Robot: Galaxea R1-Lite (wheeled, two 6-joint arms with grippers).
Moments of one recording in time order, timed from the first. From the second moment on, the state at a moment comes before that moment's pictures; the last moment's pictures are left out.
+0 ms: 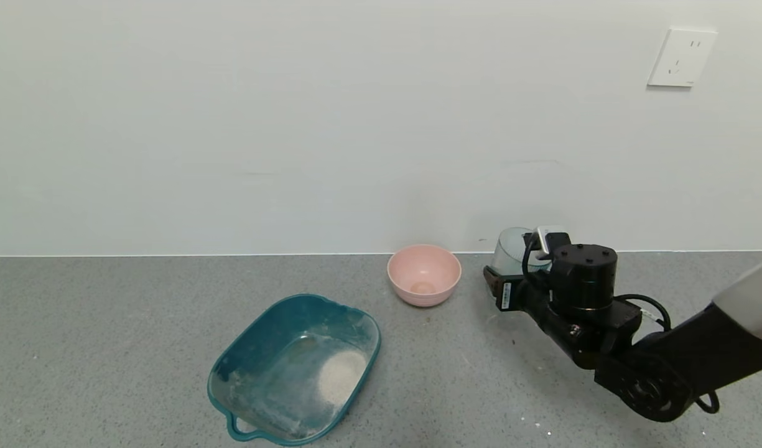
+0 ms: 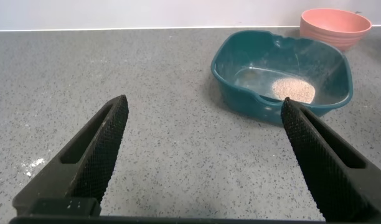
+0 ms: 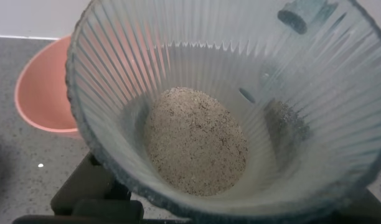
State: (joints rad) left arm 0.00 0.00 0.00 0.00 0.00 0.00; right arm 0.48 2.07 -0.81 -1.03 -0.35 0.14
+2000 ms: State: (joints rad) left arm 0.00 0.00 0.00 0.00 0.00 0.00; right arm 0.40 2.35 -1.03 -1.04 -0.26 0.06
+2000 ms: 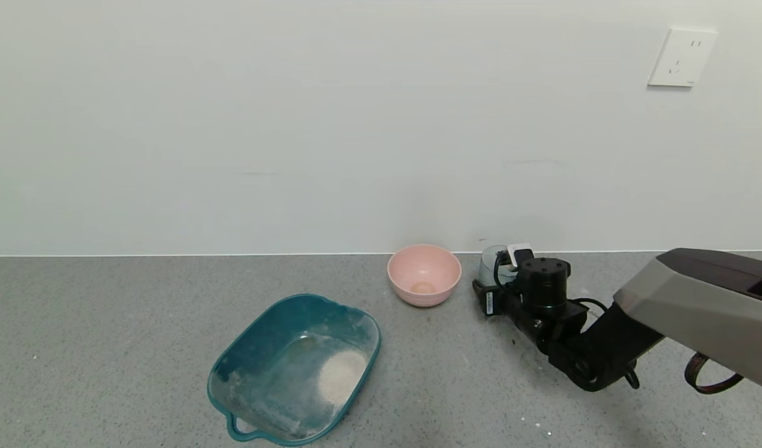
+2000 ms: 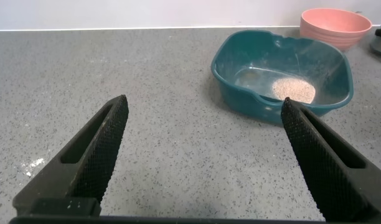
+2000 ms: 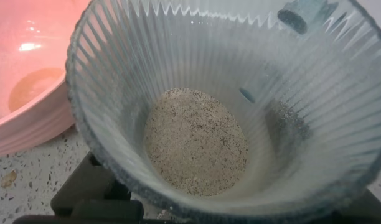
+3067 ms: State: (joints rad) left arm 0.00 0.00 0.00 0.00 0.00 0.00; right arm 0.39 2.33 -1.02 -0.98 -0.24 0.06
